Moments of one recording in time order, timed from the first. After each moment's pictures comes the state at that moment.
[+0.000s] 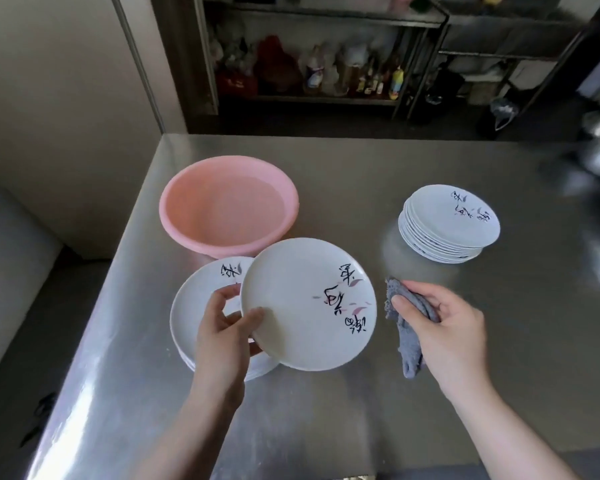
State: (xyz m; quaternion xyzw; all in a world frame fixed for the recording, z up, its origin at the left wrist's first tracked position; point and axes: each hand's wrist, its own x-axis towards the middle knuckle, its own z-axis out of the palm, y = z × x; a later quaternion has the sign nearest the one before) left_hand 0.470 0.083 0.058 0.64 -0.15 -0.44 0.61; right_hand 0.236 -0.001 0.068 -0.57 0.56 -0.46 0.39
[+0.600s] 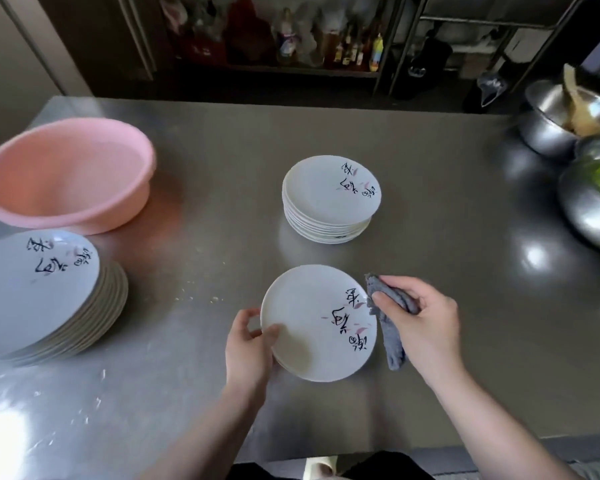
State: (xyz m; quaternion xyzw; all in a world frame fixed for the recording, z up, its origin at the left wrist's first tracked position) left_hand 0.187 -0.014 -0.028 0.71 -0.11 -0.47 0.52; right_hand -0.006 -0.100 0.030 -0.60 0.54 -0.43 0.41
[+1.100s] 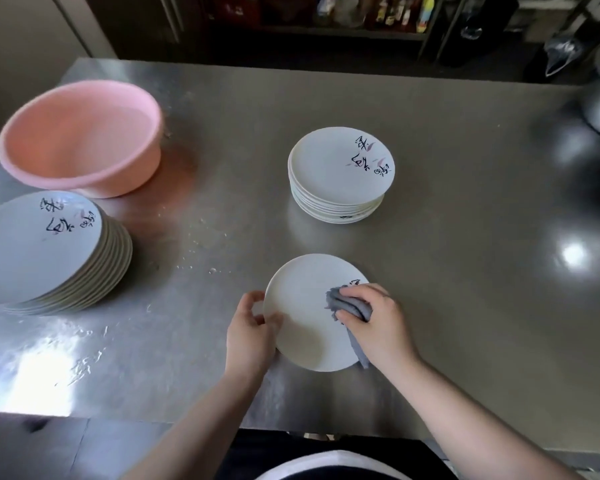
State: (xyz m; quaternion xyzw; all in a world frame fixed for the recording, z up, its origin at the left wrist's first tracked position) left_hand 0.156 -0.015 -0.039 0.79 -0.15 -0.40 0.44; right_hand -0.011 -0.108 -0.036 -0.72 0.52 -0.22 0.41
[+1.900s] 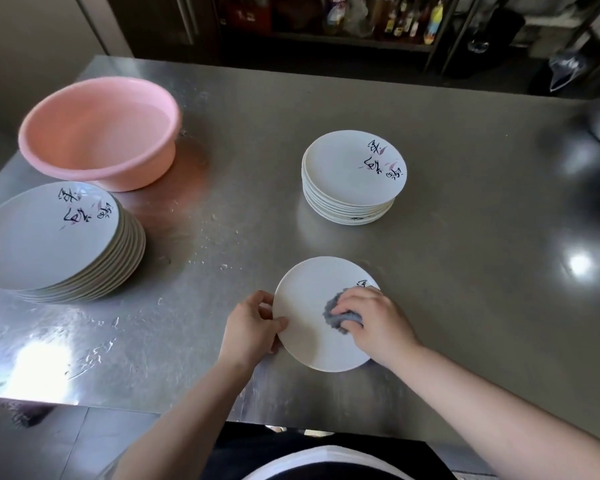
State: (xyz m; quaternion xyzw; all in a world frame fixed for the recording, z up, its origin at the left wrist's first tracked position) left_hand 0.182 -0.010 -0.044 0.80 -0.24 -0.42 0.36; right_hand -0.001 -0.116 -0.029 -0.86 0.40 -0.06 0.31
